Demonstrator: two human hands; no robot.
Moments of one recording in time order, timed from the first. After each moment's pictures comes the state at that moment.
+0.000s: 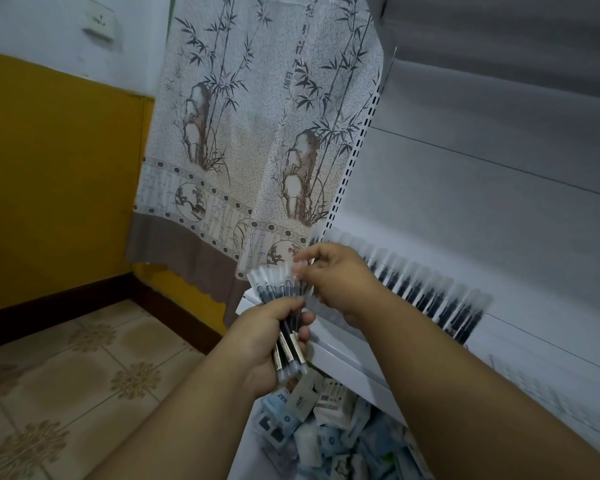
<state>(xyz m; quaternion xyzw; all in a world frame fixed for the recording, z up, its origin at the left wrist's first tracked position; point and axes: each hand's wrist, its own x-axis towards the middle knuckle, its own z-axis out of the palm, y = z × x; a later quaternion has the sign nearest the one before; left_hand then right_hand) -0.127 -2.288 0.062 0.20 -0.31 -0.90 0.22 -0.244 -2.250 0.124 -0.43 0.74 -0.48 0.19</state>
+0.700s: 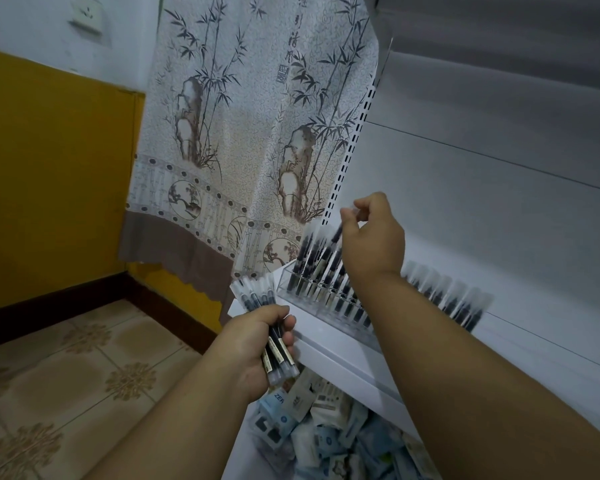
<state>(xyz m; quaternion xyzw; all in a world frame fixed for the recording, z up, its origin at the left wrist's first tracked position) -0.136 -2.295 0.052 0.29 -0.28 -0.89 0.22 -0.285 -2.259 0.143 -0.41 0.73 -0.50 -0.24</state>
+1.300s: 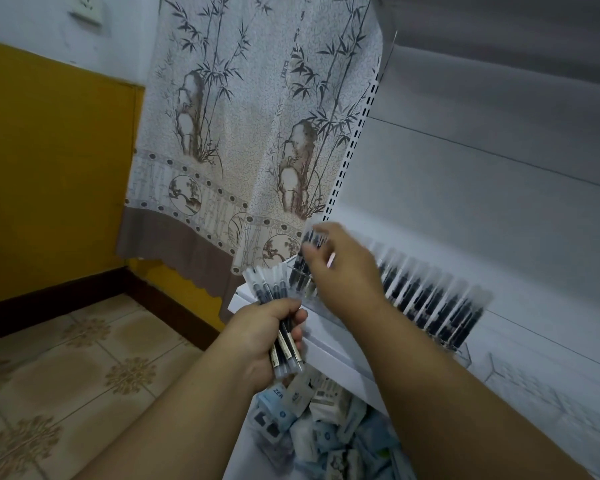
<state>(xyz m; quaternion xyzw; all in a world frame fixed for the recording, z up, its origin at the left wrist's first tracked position) -0.141 -2.290 0.058 0.28 -0.32 -0.87 0.24 -0.257 -2.245 0.112 -0.49 0.79 -0.36 -0.09</state>
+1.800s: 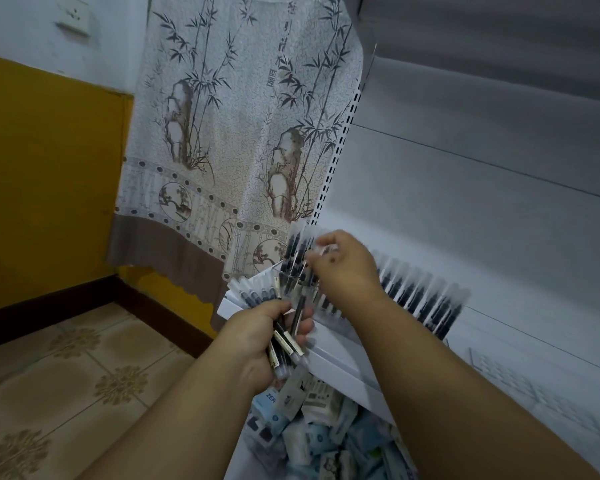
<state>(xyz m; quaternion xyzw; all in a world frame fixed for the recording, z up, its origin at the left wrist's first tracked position) -0.146 -2.281 0.064 0.26 -0.29 -0.90 0.21 -0.267 -2.236 0.124 -0.39 0.79 -0.47 0.02</state>
